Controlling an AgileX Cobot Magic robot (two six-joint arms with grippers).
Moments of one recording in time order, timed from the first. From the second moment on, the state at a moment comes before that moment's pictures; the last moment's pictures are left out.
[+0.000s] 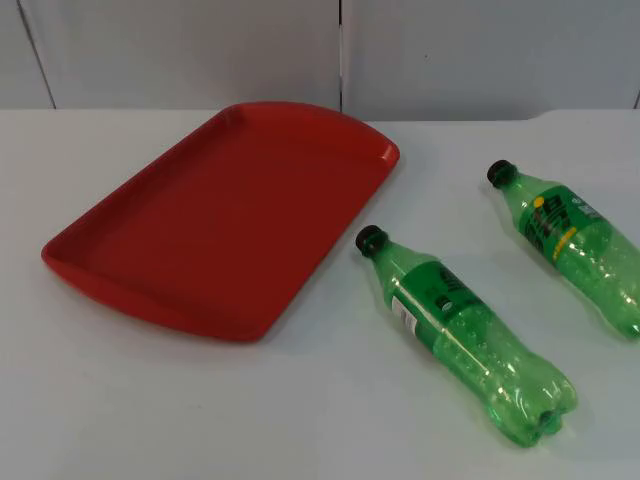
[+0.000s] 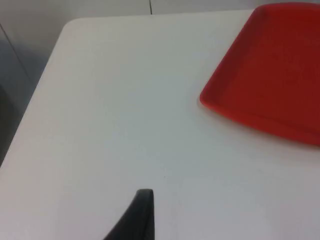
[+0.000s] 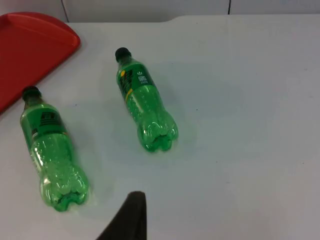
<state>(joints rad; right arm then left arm) 0.06 0.00 -0.52 0.01 1.08 0.01 -0.03 0.00 -0.50 0.07 1.07 -0.03</state>
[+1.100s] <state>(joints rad) 0.06 0.00 -0.52 0.01 1.08 0.01 -0.03 0.28 -0.68 -0.01 1.04 -0.03</state>
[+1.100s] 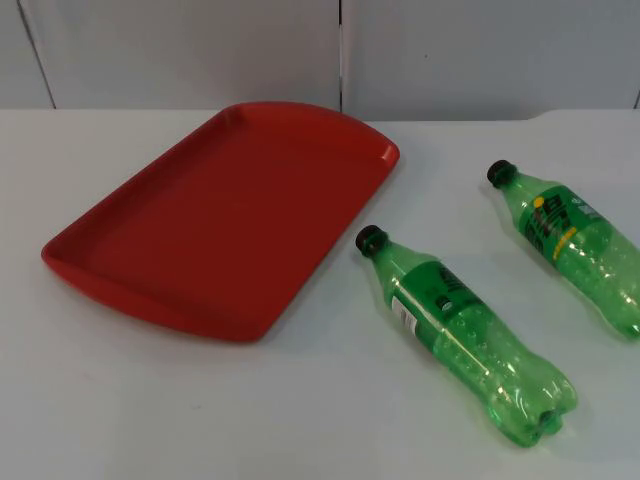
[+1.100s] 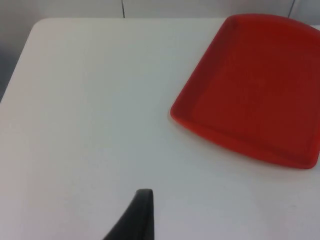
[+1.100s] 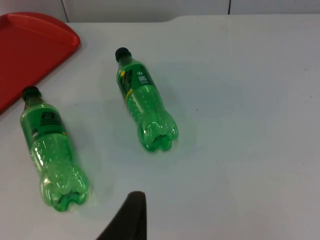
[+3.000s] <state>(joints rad) 0.06 0.00 -0.52 0.01 1.08 0.01 -0.03 0.91 -1.08 -0.30 1.12 0.09</state>
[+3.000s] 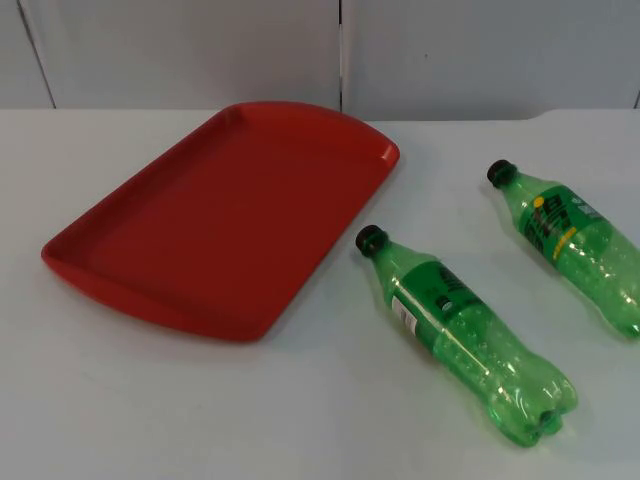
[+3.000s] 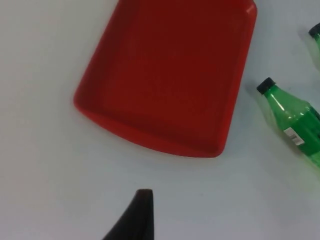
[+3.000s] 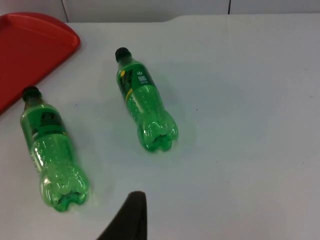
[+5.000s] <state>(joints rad) 0.06 0.00 -0.52 0.01 1.08 0.01 -0.76 1.77 -1.13 -0.15 0.61 -0.75</state>
